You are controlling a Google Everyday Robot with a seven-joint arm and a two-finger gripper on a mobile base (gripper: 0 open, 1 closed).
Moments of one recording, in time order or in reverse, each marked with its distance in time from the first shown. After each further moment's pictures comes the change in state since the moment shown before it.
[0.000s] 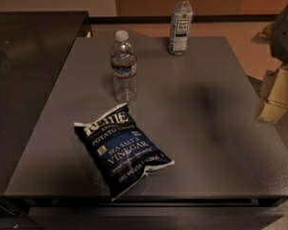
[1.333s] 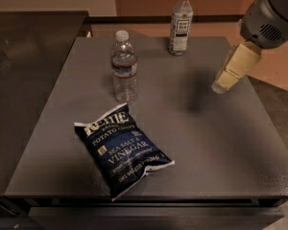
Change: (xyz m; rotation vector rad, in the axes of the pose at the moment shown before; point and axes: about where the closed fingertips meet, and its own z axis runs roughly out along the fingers) arm -0.037 -0.074 0.033 0.093 -0.144 0.202
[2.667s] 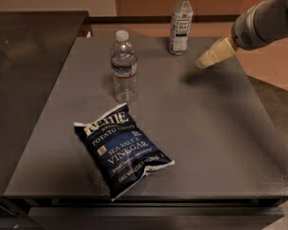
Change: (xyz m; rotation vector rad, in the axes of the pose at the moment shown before) arm -0.010 -0.109 0.070 0.250 -0.277 0.237
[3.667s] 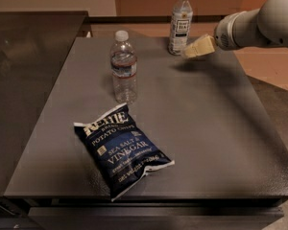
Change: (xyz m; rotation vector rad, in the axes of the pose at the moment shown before) arm -0.027 -0.024 0.078 0.026 -0.198 0.105
